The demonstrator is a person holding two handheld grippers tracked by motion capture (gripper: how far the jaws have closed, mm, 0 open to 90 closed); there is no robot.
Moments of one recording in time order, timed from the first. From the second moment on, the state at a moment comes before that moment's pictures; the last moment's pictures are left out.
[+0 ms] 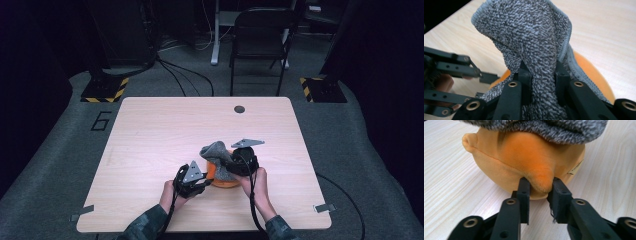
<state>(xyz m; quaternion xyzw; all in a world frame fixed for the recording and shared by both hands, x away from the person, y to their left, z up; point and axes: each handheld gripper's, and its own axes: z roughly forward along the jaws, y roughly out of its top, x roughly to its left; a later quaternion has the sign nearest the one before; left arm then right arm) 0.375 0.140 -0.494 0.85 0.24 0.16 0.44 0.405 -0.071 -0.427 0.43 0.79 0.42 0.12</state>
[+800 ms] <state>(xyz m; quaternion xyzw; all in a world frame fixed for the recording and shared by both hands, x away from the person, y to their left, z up) 0.372 0.136 -0.493 0.85 0.25 0.17 0.44 0.397 -0.072 -0.429 0.40 0.81 0.39 0.17</state>
